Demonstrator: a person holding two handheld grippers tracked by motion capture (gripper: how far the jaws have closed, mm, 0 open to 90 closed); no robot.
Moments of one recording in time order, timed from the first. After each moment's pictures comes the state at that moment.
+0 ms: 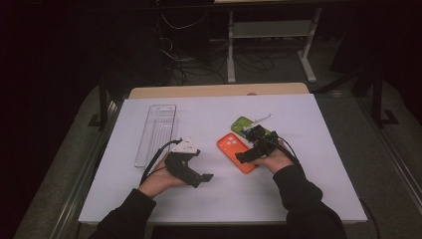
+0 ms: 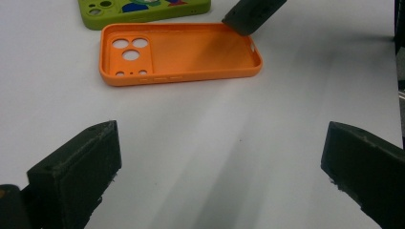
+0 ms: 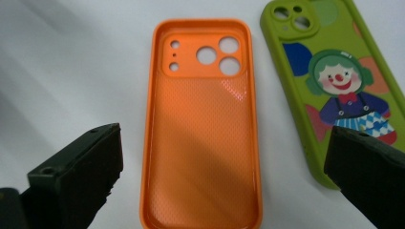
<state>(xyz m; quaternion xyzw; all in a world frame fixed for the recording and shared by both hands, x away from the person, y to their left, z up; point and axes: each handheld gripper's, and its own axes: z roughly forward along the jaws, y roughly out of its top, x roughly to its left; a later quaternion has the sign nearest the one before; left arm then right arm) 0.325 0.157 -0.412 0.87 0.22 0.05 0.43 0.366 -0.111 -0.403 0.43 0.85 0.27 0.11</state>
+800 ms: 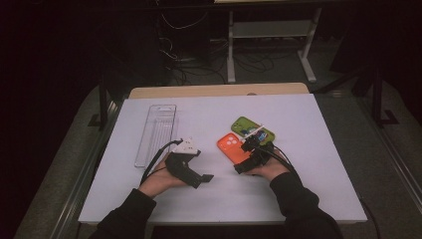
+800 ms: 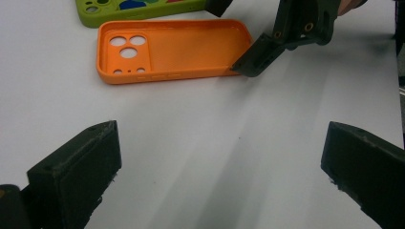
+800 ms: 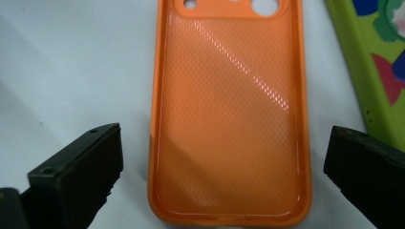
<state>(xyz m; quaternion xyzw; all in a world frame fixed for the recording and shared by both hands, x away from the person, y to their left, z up) 0.325 0.156 -0.412 0.88 0.22 0.05 0.42 0.358 -0.100 -0.433 0.44 0.87 0.22 0.08</state>
